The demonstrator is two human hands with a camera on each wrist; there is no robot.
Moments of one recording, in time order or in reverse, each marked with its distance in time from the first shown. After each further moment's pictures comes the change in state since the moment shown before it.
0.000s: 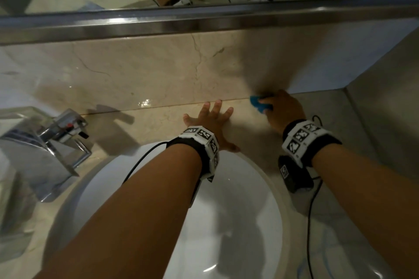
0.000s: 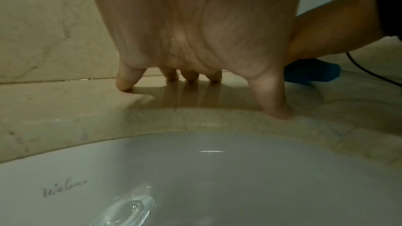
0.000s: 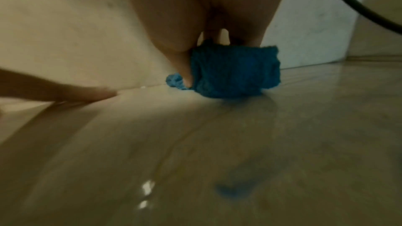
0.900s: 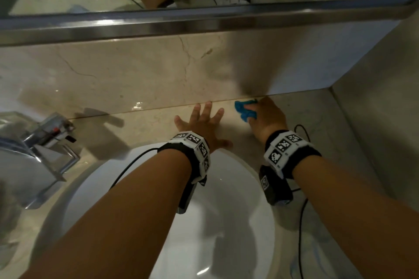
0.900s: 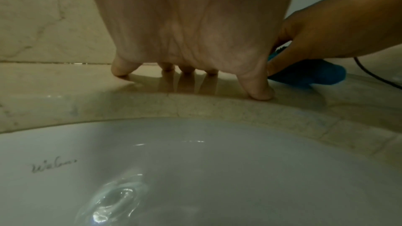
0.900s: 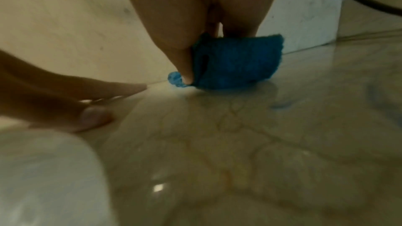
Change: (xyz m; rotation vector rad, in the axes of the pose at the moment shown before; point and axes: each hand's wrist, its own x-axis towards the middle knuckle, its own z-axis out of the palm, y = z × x) left_hand 0.001 0.002 0.010 -0.007 0.055 -0.030; right_hand -0.014 -0.014 0.007 -0.049 -0.072 0.003
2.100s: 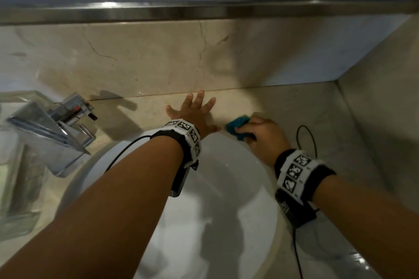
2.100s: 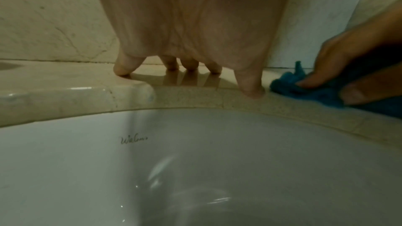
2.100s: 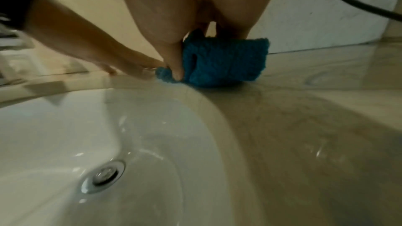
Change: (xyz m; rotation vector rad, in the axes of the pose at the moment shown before) left_hand -0.019 -0.038 -0.003 -0.012 -0.008 -0.037; right_hand -0.069 -0.005 0.031 0.116 0.003 -0.323
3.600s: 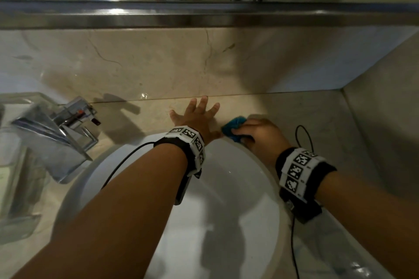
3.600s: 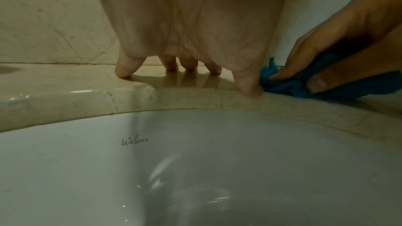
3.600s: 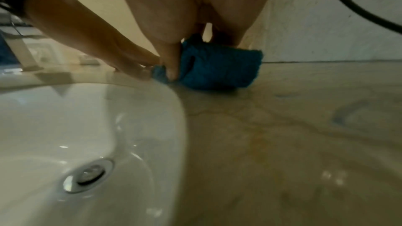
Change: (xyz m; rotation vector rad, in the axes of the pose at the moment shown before) left_hand 0.001 0.002 -0.004 -0.013 -0.027 -0.018; right_hand 0.018 -0.009 -0.009 0.022 -0.041 -0.115
